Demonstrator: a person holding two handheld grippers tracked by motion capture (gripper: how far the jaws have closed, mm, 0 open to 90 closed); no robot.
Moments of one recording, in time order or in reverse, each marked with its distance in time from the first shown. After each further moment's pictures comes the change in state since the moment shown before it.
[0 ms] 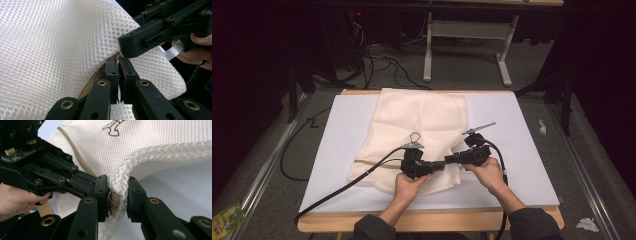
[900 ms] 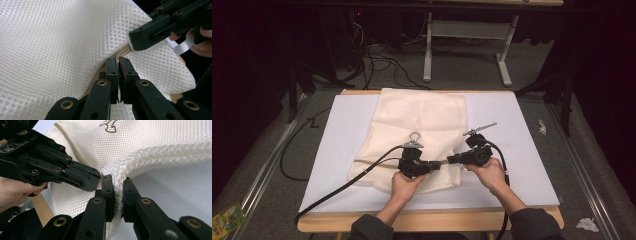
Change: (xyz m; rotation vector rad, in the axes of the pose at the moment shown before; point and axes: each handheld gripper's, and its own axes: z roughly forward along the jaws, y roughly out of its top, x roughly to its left) left arm -0.002 0.003 -0.007 0.047 0.091 0.038; right arm -0.002 -0.002 -0.003 0.013 -0.020 -0.014
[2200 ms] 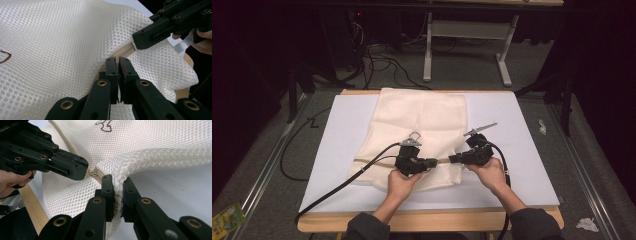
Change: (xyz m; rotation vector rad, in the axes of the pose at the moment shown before) left arm -0.001 0.007 -0.011 0.009 0.054 0.033; right arm -0.001 -0.001 -0.001 -0.004 -0.043 -0.036
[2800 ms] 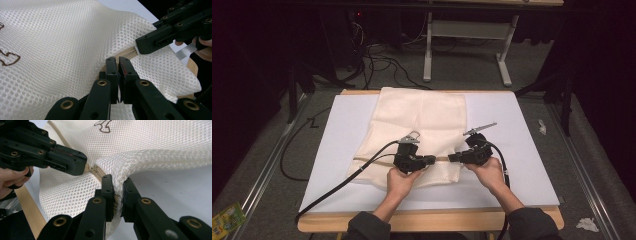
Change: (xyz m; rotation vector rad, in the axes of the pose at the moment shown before) left arm 0.004 0.004 -0.003 -0.014 0.029 -0.014; right arm 0.001 0.001 0.002 -0.015 -0.015 0.003
